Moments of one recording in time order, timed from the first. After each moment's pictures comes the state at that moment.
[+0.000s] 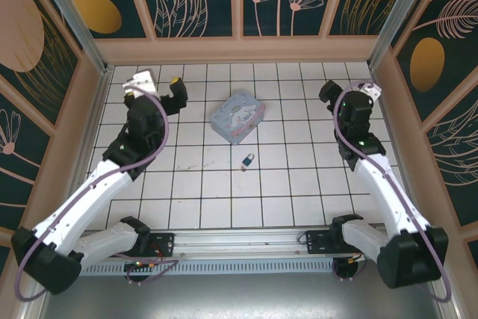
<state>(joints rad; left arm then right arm) -0.55 1.01 0.93 -0.05 -0.67 -0.32 0.17 1.08 0.83 -0.08 0.37 0.57</state>
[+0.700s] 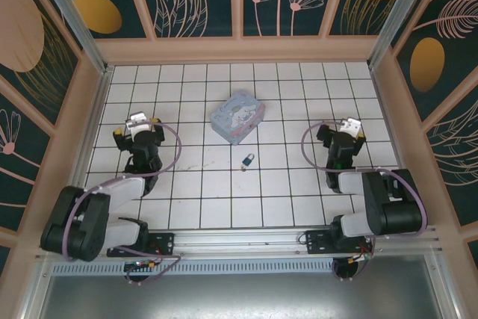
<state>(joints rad) -0.23 1.32 0.31 0.75 -0.68 -0.06 0.08 1.40 0.24 0.89 0.40 0.18</state>
